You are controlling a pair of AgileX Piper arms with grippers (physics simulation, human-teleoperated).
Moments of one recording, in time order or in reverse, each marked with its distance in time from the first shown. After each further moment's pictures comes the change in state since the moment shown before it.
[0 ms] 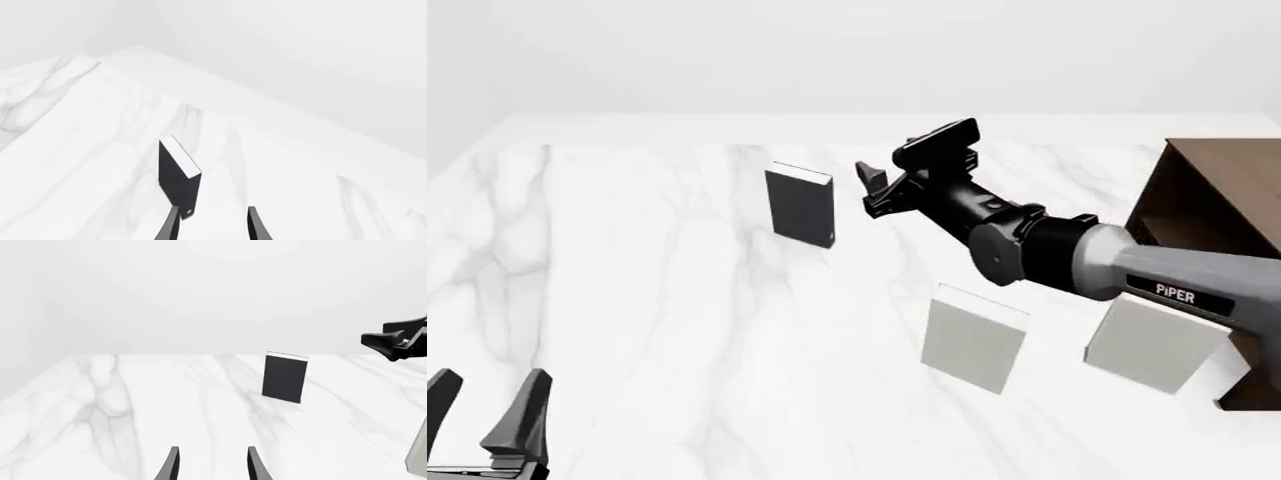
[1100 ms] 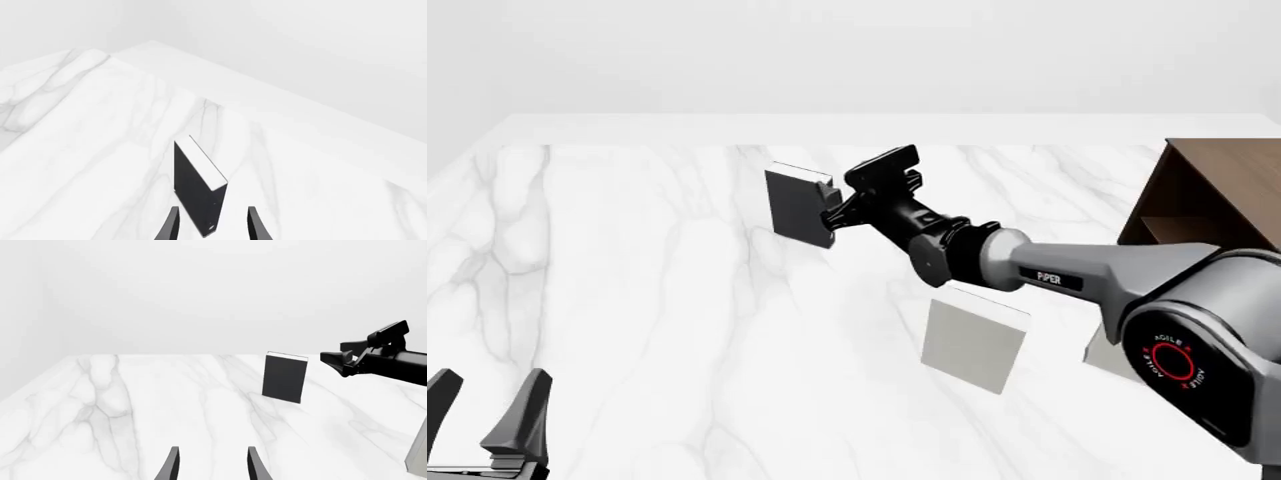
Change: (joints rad) left arm 0.000 0.000 0.000 0.000 0.000; right arm 0.047 0.294 -0.222 -0.050 0.045
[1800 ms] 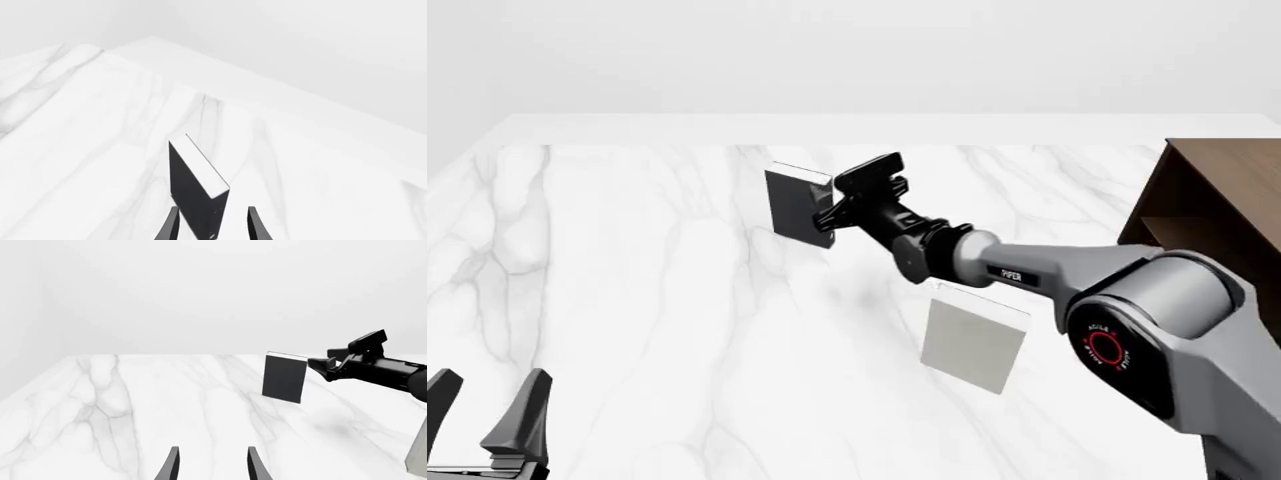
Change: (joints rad) left arm 0.000 0.000 0.000 0.000 0.000; right arm -0.005 0.143 -0.147 0.019 0.012
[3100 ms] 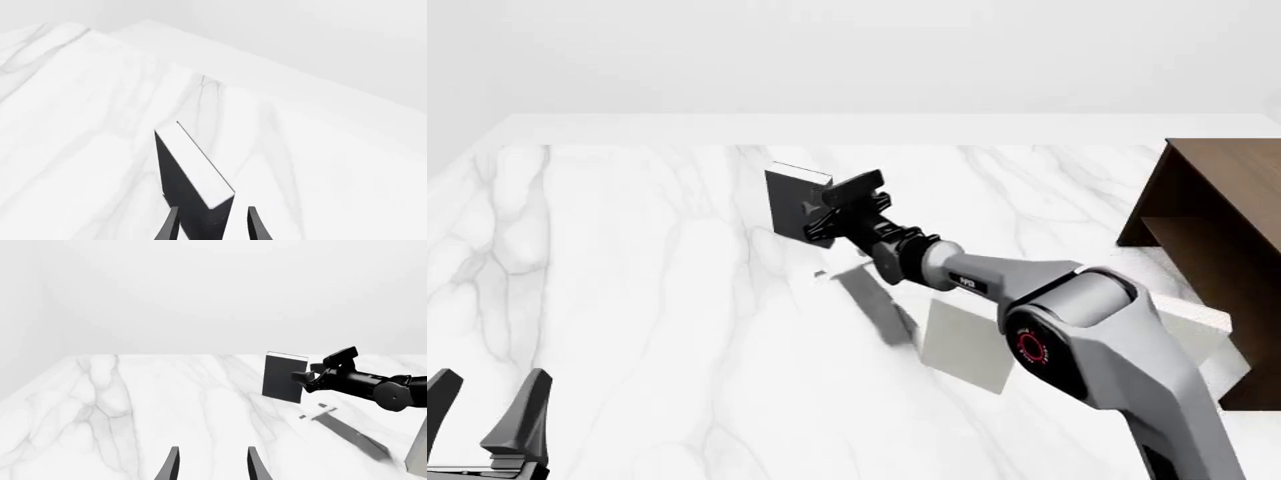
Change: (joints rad) left arm 0.000 0.000 0.000 0.000 0.000; right arm -0.008 0.246 -0.276 0.088 0.019
